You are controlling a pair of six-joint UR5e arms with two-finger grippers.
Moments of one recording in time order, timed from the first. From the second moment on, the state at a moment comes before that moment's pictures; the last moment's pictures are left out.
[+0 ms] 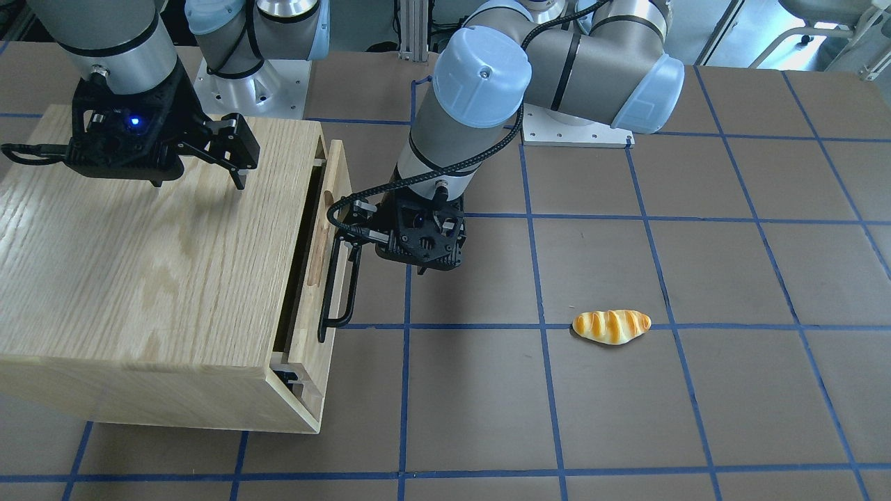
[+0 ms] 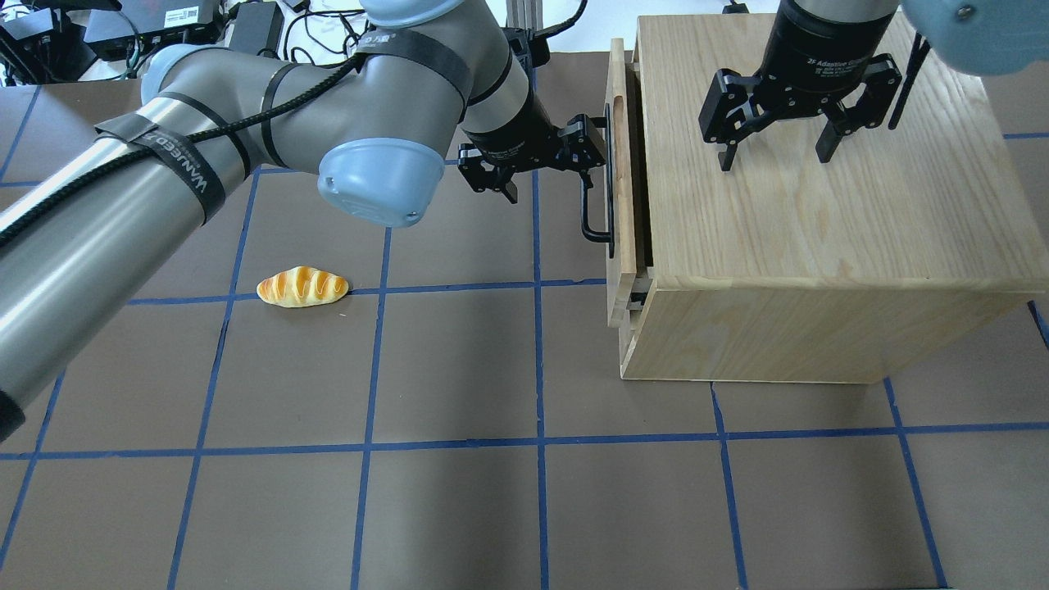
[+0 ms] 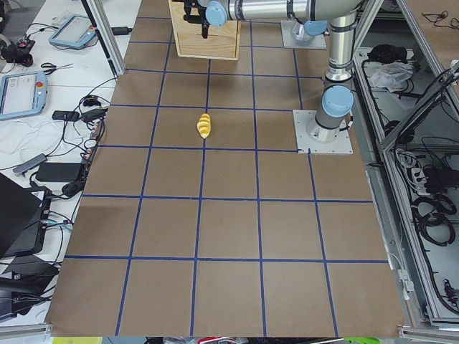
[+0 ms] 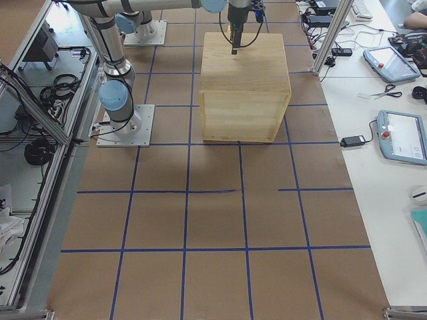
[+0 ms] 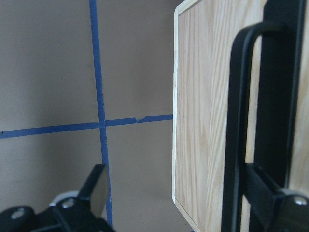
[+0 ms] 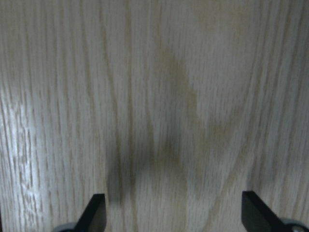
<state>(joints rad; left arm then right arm) -1.89 -1.88 -1.52 -1.12 1.30 -0.33 1.60 -1.49 1.43 -1.47 -1.61 0.02</state>
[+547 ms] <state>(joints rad) -1.88 -1.89 -1.53 -1.12 1.33 -0.31 1.60 -1.49 1.43 -1.47 -1.61 0.02</state>
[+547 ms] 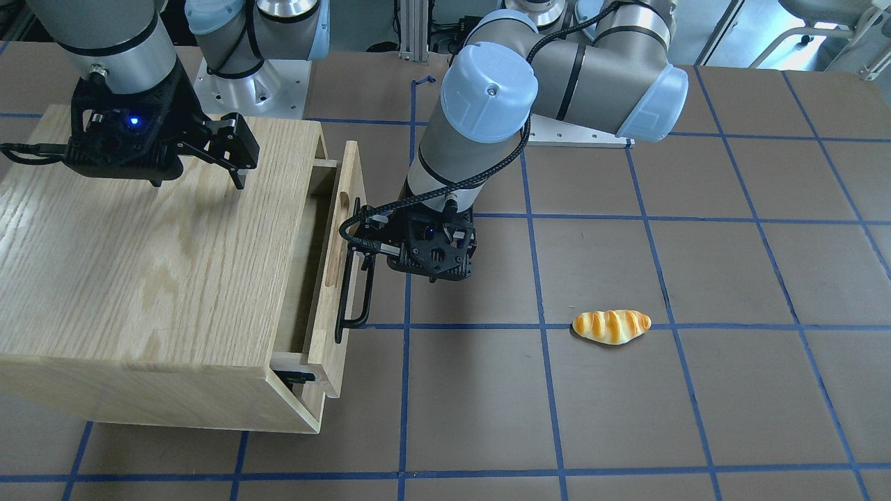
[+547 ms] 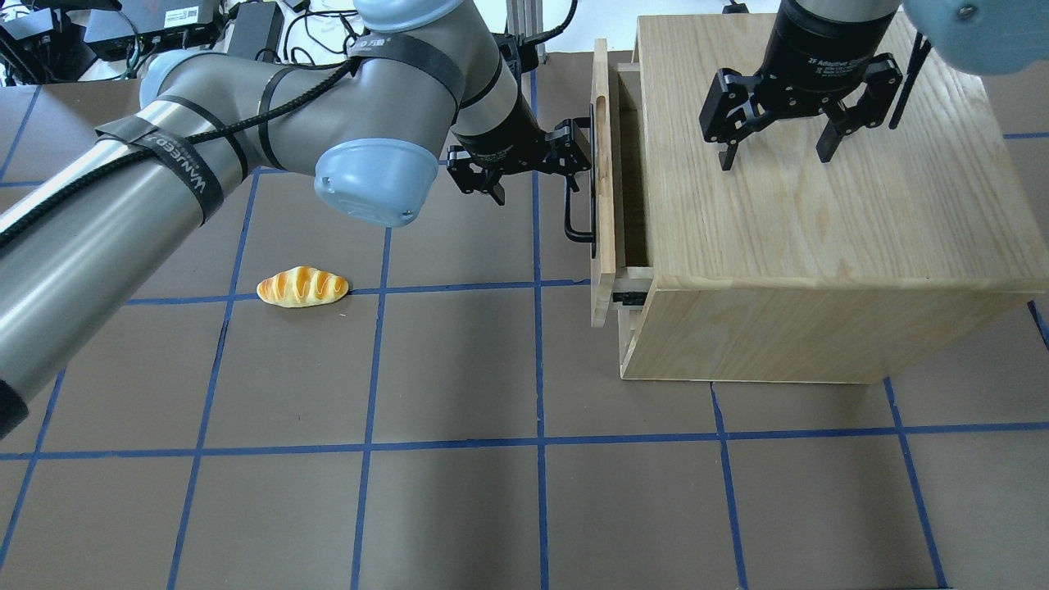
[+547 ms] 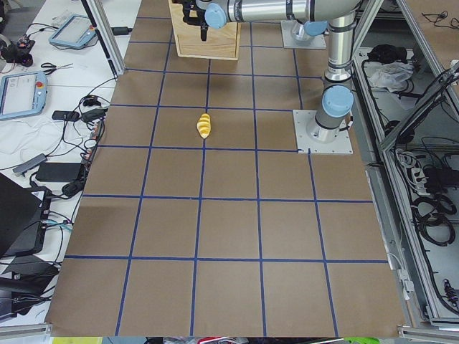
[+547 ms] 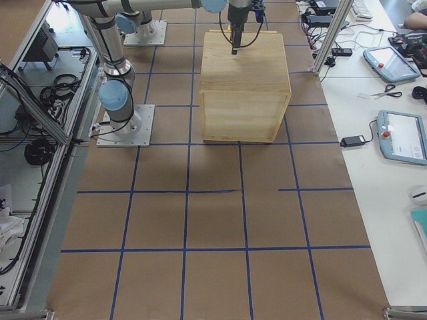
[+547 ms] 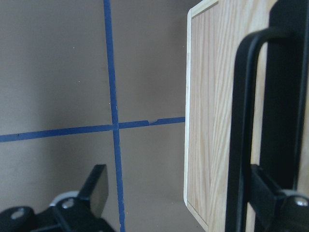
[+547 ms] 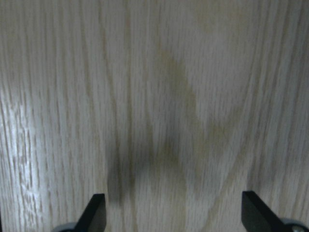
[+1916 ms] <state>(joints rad) -1.74 -1.85 -1.56 -1.26 1.41 -0.14 1.60 -1.49 1.43 -1.47 -1.61 0.02</state>
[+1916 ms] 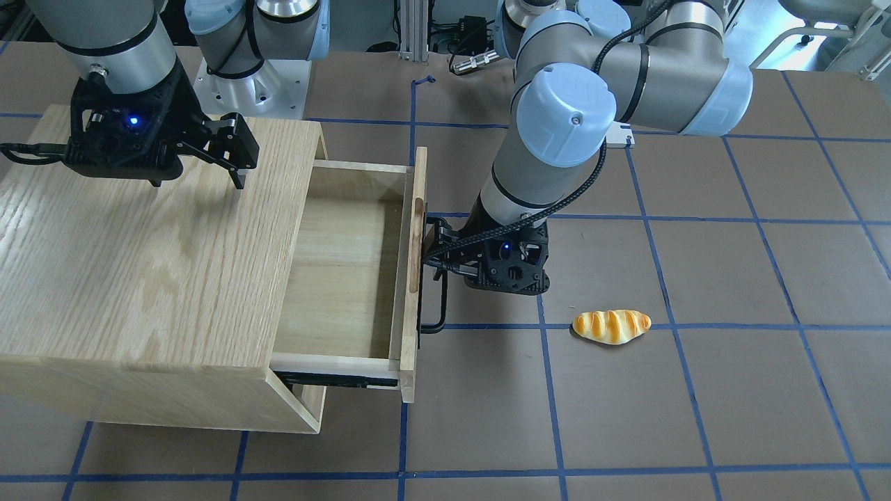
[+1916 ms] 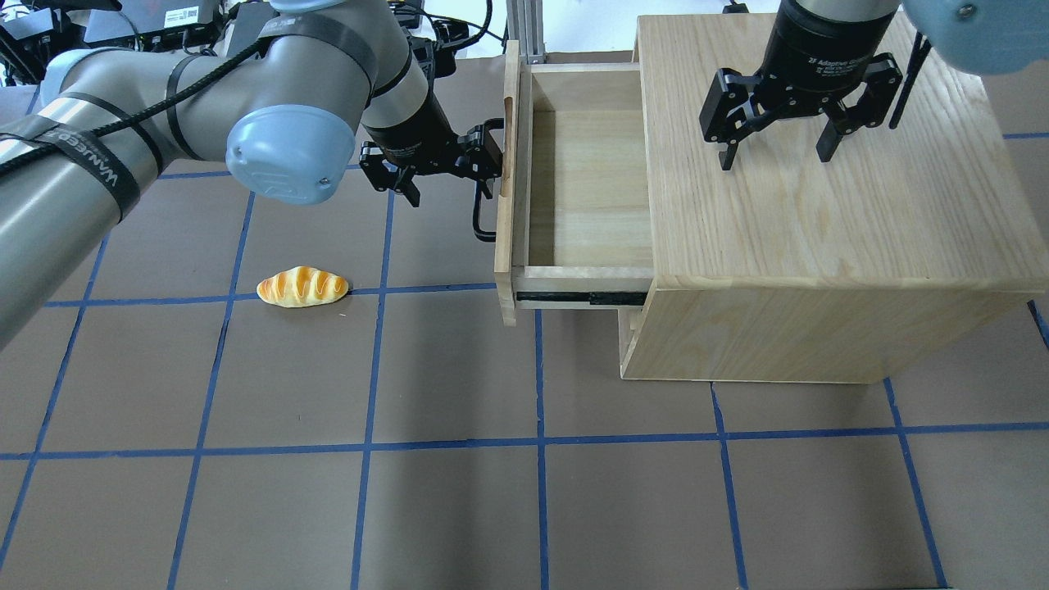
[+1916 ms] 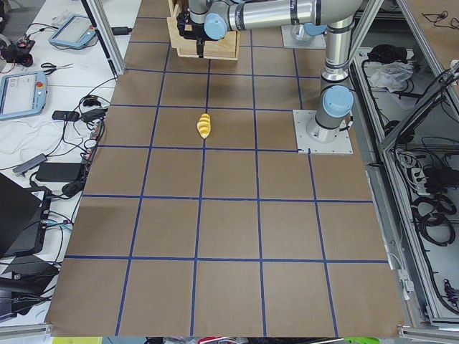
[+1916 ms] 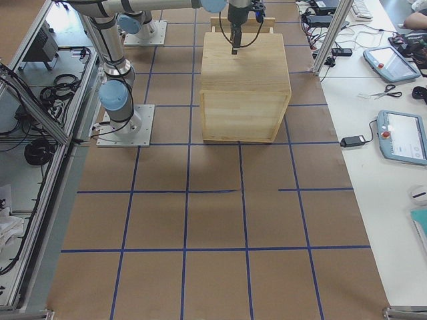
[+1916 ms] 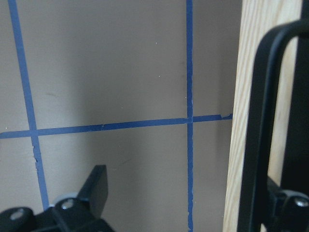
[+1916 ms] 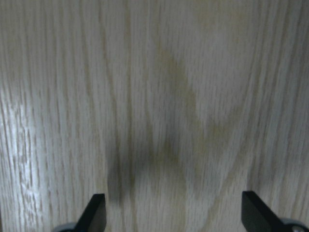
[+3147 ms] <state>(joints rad) -1.70 -1.80 -1.55 -1.35 1.41 -0.13 1.60 -1.49 1.43 -1.47 -1.61 0.02</state>
